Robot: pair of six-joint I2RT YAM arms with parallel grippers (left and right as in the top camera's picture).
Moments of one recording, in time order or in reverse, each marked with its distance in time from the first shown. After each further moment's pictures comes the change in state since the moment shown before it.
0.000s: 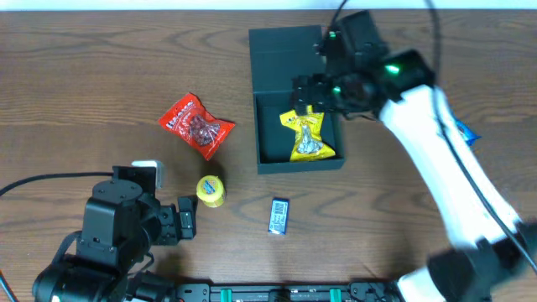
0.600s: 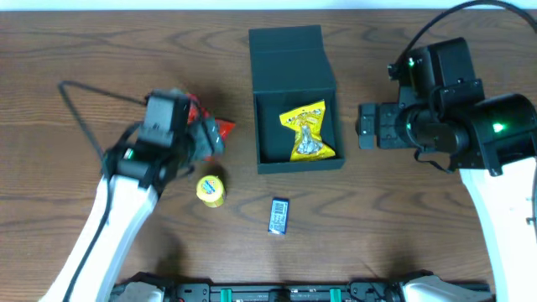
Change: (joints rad) left arm 0.000 0.633 0.116 0.382 -0.037 -0.304; right arm -0.108 -0.249 0.000 -0.298 0.196 -0.073
